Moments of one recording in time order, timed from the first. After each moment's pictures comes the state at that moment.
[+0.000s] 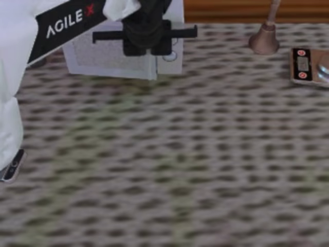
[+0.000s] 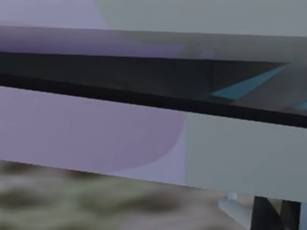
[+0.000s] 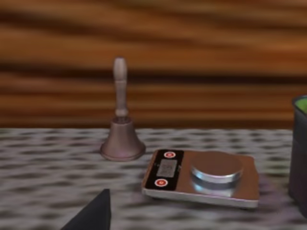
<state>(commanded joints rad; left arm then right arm) -0.56 2.20 1.99 -0.89 -0.27 -0.50 0.00 0.00 0.00 0.00 0.00 0.00</state>
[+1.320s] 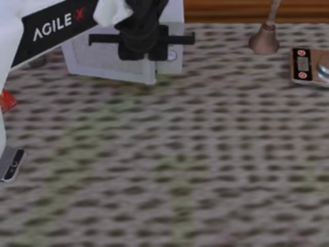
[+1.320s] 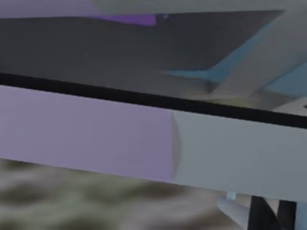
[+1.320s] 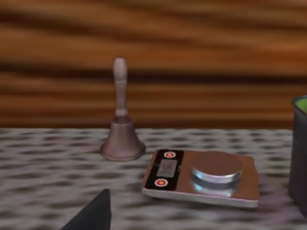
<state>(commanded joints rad) -0.55 2.14 1.87 -0.83 -0.24 -0.43 0.00 0.00 0.00 0.00 0.00 0.00</state>
